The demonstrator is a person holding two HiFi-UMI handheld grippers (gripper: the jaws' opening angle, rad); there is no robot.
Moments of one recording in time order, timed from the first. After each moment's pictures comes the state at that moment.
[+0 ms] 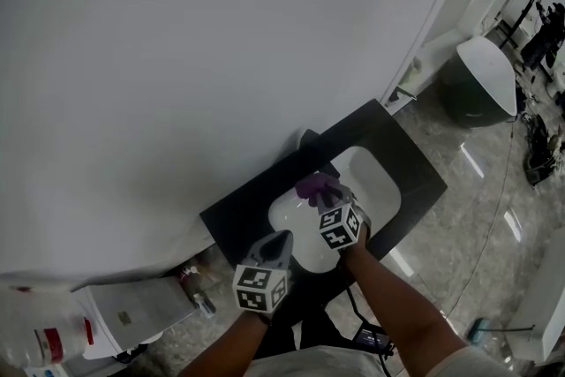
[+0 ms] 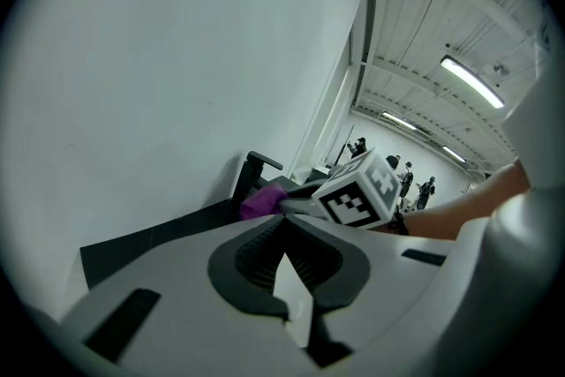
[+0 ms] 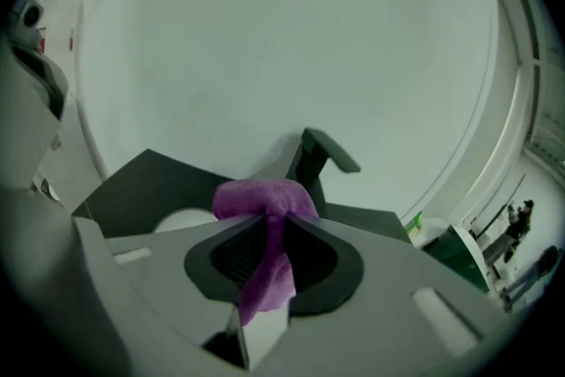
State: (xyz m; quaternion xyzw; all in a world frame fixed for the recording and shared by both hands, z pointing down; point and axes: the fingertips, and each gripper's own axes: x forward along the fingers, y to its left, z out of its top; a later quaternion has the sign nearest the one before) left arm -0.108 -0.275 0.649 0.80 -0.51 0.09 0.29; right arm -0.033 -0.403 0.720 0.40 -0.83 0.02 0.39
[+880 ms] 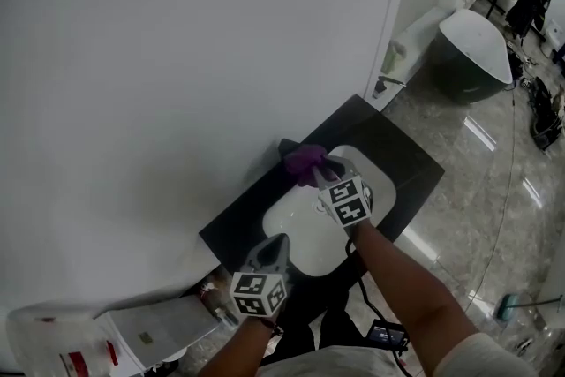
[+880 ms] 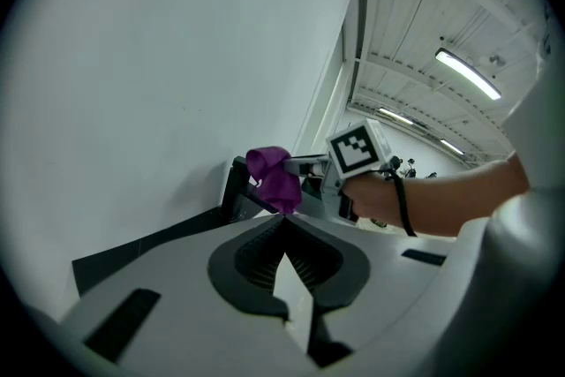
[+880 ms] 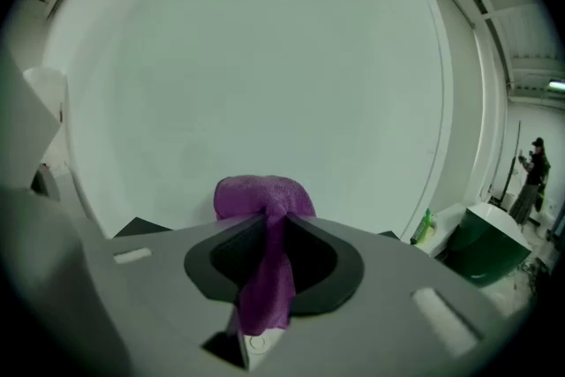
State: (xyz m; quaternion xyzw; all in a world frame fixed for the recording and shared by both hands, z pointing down) left arm -0.072 -0.288 0.630 0.81 -0.51 0.10 0.27; right arm 0.011 -0.464 0.639 0.43 -0.87 0.07 0.24
